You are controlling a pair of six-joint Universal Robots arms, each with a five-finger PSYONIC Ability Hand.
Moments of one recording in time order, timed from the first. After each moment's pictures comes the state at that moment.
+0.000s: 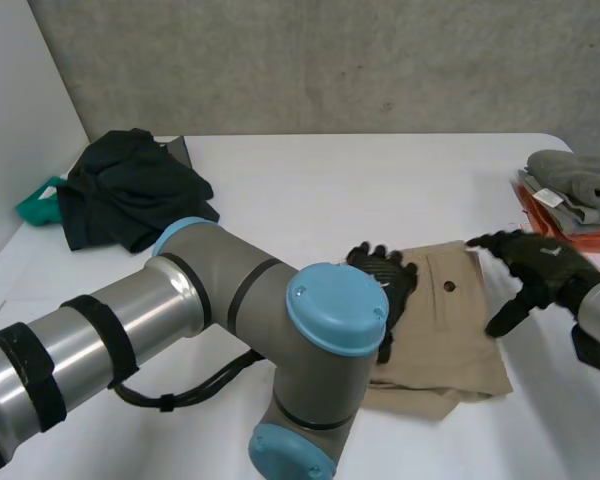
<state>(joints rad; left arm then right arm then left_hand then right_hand) 3.71 -2.47 -0.92 3.10 -1.80 3.43 1.55 -1.30 1.79 0.02 1.12 2.88 0.19 0.21 0.21 0.20 0.04 0.22 0.21 0.21 0.21 0.04</state>
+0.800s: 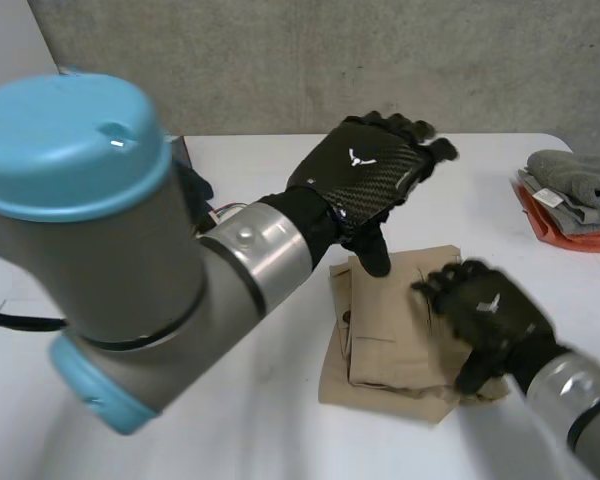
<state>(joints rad) 3.91 -1.94 -1.19 3.13 -1.29 3.34 1.83 -1.57 2.11 -0.15 1.27 2.63 0.22 0.21 0.21 0.20 0.04 0.21 0.20 0.21 0.21 0.04</state>
